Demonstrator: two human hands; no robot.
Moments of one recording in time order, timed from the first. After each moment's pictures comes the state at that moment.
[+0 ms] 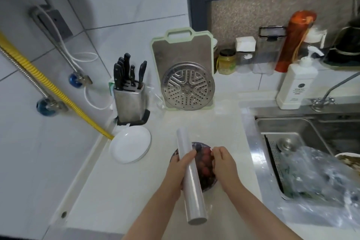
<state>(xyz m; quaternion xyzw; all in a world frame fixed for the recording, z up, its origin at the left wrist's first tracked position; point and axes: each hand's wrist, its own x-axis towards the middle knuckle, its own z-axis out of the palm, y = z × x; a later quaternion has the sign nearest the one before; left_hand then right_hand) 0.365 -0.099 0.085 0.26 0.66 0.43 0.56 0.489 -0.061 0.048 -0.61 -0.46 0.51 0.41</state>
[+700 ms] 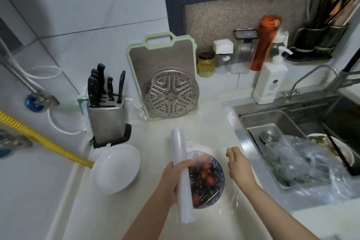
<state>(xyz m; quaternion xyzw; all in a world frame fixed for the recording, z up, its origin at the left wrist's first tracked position) 0.302 -0.051 0.058 0.31 0.59 0.34 0.67 0.498 -0.035 0.027 -0.73 -0.47 0.33 0.36</state>
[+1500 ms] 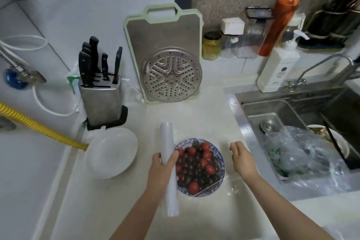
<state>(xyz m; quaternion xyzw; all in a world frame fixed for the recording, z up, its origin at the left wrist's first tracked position) 0.269 -0.054 0.016 0.36 0.71 0.33 0.51 0.511 -0.025 -0.011 -0.75 -0.48 0.34 0.30</state>
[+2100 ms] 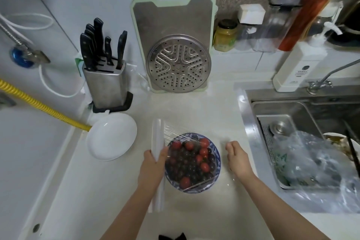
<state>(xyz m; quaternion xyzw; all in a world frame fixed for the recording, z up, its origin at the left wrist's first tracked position) 0.283 -0.060 0.009 0.36 0.81 0.27 0.38 0.524 -0.008 -0.038 -0.71 -0.49 0.41 0.28</state>
